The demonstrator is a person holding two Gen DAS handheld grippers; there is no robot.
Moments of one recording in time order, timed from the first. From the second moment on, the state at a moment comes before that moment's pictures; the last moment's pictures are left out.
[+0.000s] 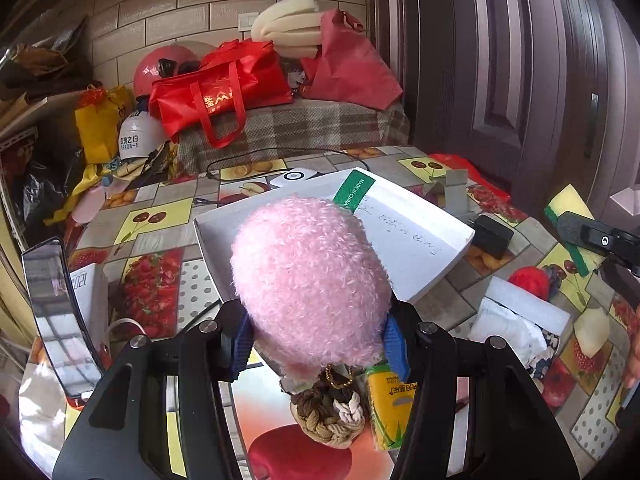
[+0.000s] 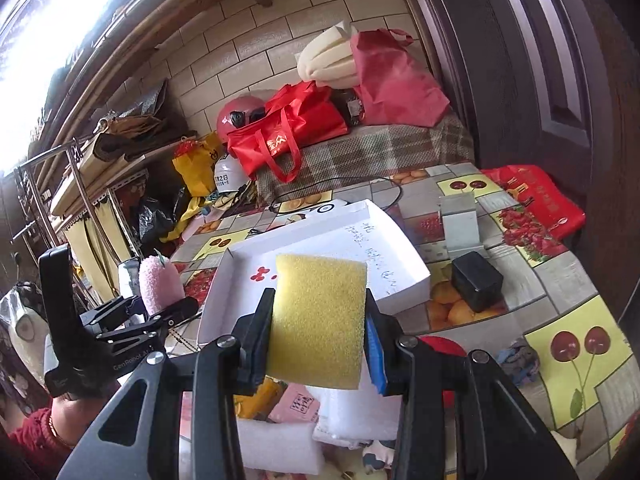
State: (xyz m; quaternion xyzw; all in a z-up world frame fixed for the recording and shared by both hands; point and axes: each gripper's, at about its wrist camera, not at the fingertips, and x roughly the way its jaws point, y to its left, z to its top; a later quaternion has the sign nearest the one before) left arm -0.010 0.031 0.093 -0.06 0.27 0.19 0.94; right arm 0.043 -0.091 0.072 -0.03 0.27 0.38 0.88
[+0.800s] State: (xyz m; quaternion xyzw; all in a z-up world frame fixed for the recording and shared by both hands) left arm 0.036 0.123 0.078 -0.17 0.28 0.24 0.92; right arm 0.136 0.009 0.017 0.02 0.37 0.33 0.87
